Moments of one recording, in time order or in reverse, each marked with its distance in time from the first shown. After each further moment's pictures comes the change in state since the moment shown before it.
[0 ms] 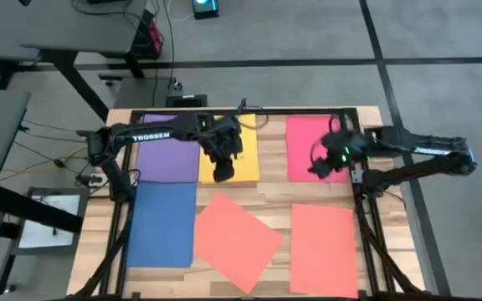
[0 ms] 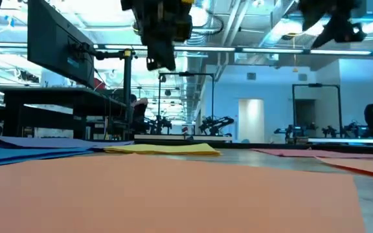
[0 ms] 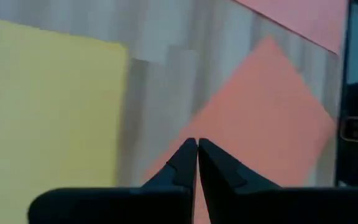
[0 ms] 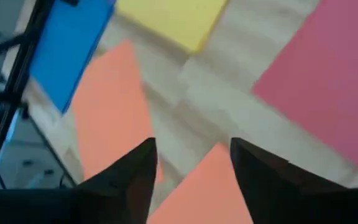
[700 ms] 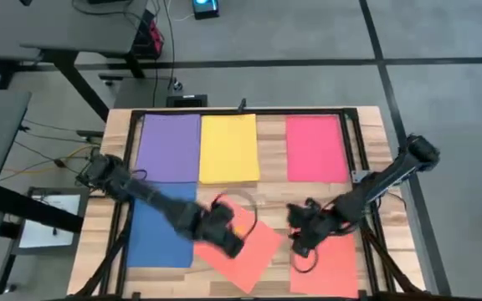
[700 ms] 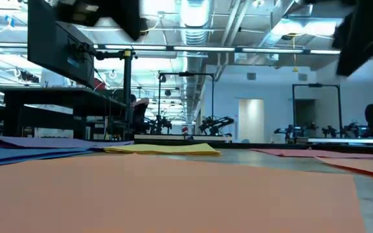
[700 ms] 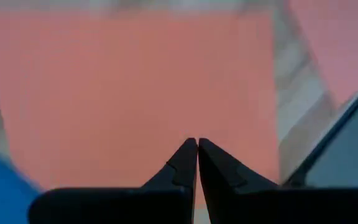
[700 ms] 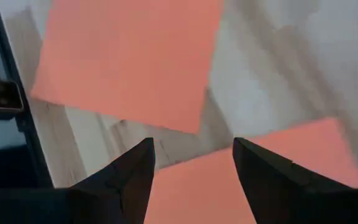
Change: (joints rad) left arm -0.652 0.136 0.000 0.073 -0.546 -1.237; right arm 0.435 0.591 0.000 0.382 0.088 -0.104
